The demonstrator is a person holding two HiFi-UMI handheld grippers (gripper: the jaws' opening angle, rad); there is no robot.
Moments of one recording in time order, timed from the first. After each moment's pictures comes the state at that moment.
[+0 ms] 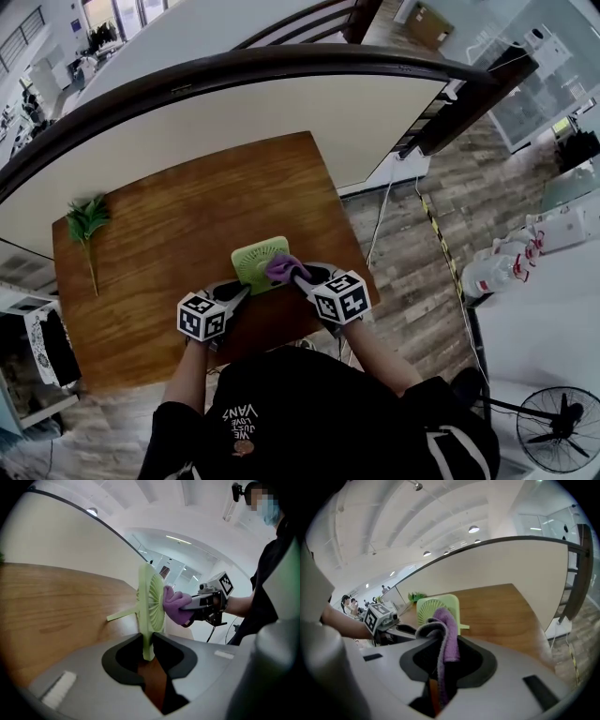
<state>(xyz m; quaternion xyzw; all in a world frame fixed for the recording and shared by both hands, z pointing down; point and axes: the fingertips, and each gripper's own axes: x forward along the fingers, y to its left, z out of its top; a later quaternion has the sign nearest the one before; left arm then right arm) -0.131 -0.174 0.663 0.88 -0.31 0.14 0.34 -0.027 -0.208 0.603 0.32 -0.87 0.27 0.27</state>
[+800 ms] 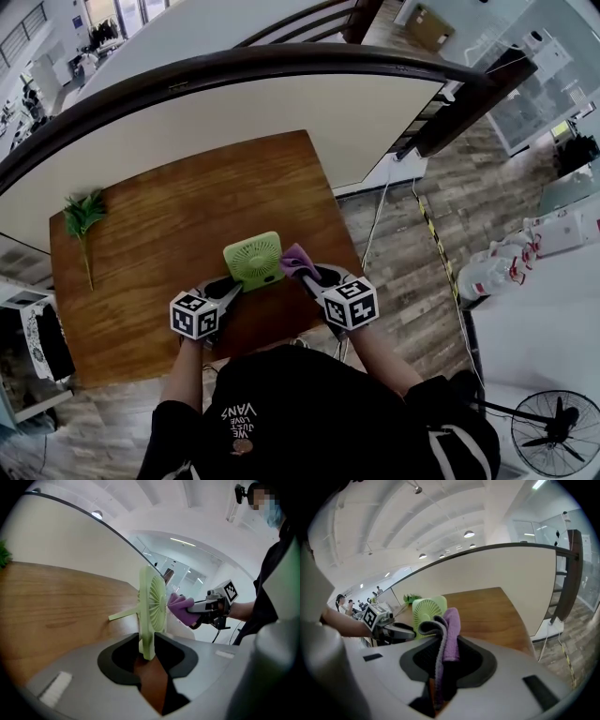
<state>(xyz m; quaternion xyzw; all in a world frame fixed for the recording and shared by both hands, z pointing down) -0.133 -0.173 0.660 0.86 -0.34 0.13 0.35 0.017 -0.201 0.594 0.36 -0.86 0.26 0.26</state>
